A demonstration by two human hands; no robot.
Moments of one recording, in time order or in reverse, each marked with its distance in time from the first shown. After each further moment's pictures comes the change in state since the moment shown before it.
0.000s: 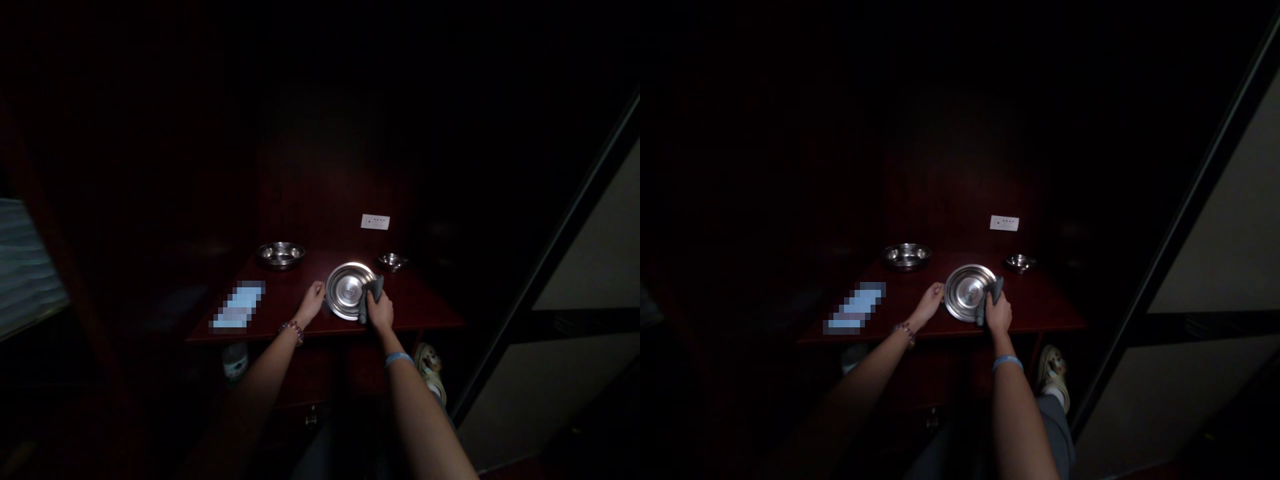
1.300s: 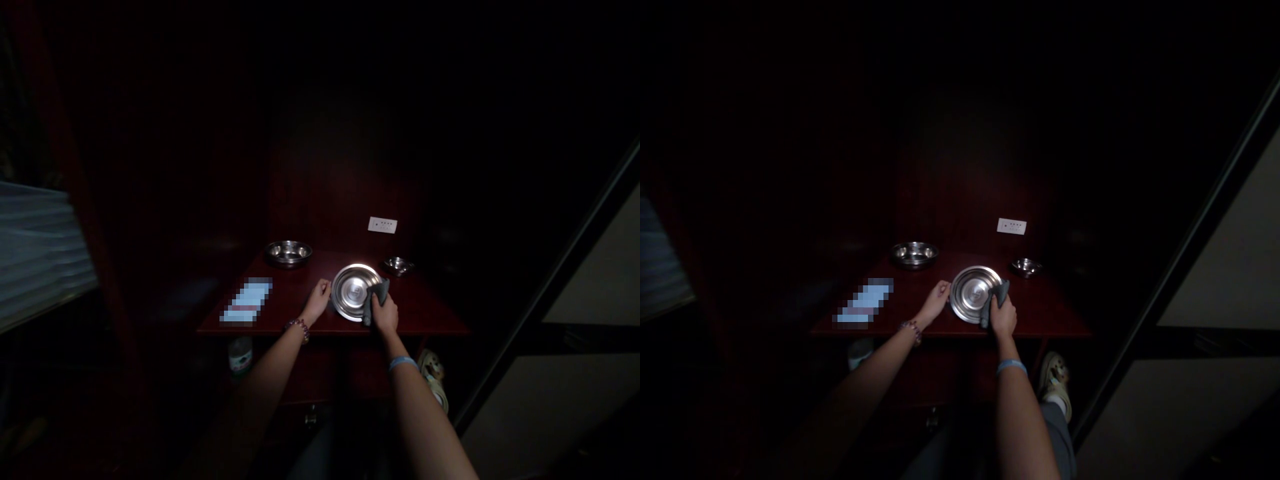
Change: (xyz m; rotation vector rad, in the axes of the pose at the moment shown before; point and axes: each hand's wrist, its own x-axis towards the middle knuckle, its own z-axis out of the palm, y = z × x) left_hand -0.006 0.014 0.004 -0.011 0.040 0.016; right_hand -0.003 -0.004 -0.006 -0.015 -0.028 0.017
